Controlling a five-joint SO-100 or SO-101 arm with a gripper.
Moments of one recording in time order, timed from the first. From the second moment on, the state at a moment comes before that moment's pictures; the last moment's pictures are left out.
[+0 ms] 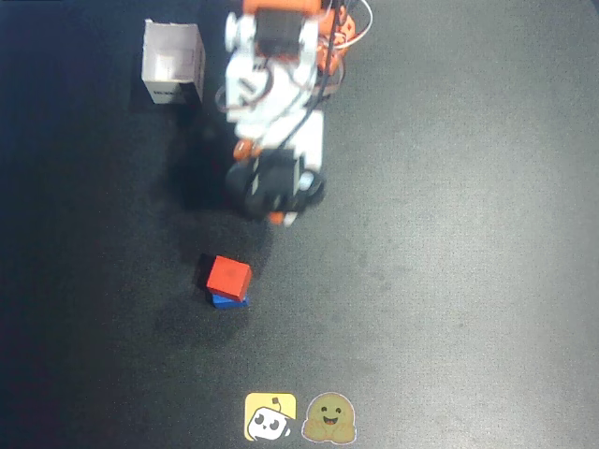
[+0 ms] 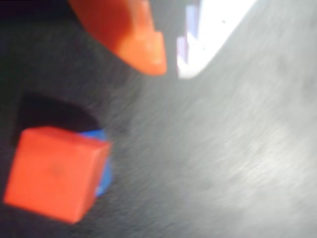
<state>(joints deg) 0.9 144.1 149.0 47.5 86.1</state>
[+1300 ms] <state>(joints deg) -3.8 176.6 164.8 72.5 89.7</state>
